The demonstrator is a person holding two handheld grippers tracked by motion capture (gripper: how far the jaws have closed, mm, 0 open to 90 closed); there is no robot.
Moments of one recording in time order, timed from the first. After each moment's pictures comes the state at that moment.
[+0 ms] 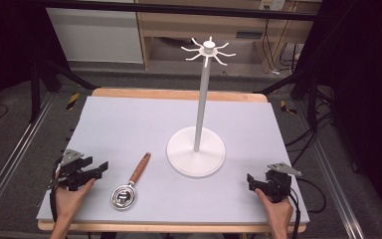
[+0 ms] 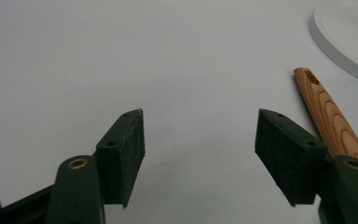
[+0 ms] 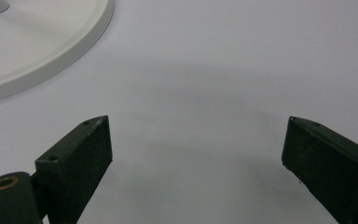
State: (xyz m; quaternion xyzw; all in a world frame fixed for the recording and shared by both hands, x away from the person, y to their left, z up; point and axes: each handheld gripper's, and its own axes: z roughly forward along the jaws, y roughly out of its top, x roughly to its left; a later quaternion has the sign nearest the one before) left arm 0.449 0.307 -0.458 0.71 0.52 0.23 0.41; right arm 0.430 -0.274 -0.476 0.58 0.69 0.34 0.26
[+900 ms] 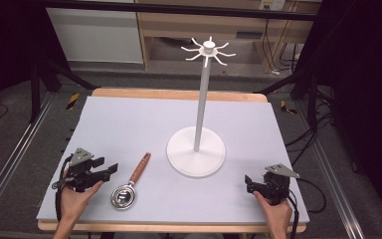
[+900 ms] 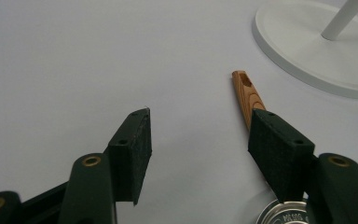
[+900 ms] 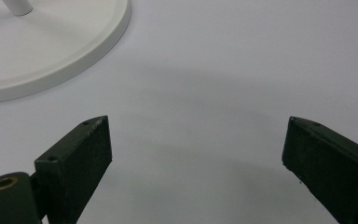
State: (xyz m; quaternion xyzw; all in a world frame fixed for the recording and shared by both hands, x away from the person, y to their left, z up) left arm 0.440 0.276 -0.437 0.75 0.48 0.20 0.41; right arm 0.423 -0.266 -0.471 0.57 0.70 0.35 0.27
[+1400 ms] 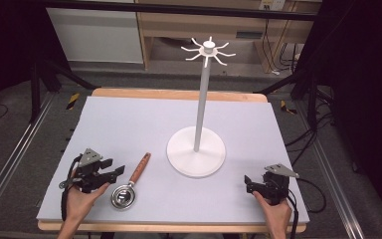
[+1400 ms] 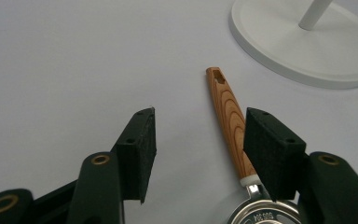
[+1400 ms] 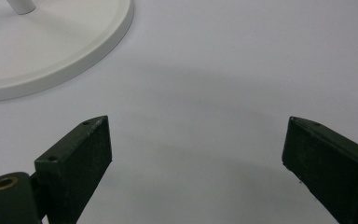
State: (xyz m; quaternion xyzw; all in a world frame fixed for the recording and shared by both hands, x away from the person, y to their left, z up) left arm 0.438 0.256 -0.435 0.77 0.46 0.19 0.41; right arm 0.424 -0.265 -0.471 0.56 0.70 0.34 0.26
